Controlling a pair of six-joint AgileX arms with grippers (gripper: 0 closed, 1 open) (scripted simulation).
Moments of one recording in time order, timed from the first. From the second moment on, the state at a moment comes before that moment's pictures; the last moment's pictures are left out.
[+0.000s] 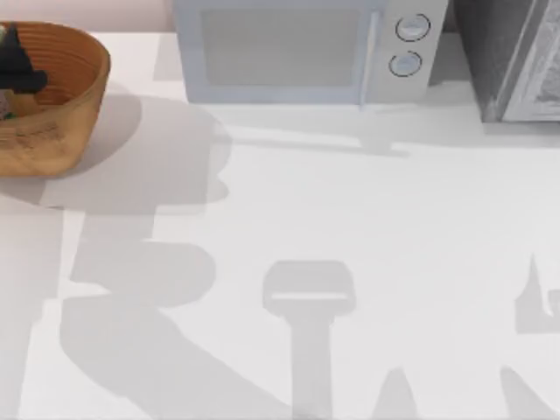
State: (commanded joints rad) left arm 0.13 2.06 0.87 1.18 0.17 0.01; right arm 0.00 0.00 0.00 0.00 0.00 0.00
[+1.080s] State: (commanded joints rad) left arm 0.13 1.70 1.12 0.58 0.16 0.02; right arm 0.00 0.00 0.00 0.00 0.00 0.00
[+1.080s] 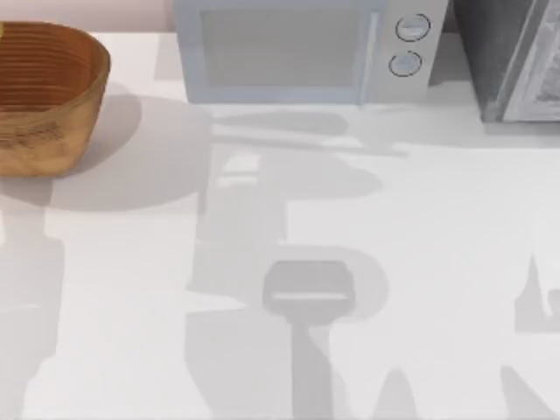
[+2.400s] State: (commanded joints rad) left arm 0.04 0.47 0.37 0.19 0.06 0.00; right arm 0.00 0.00 0.00 0.00 0.00 0.00
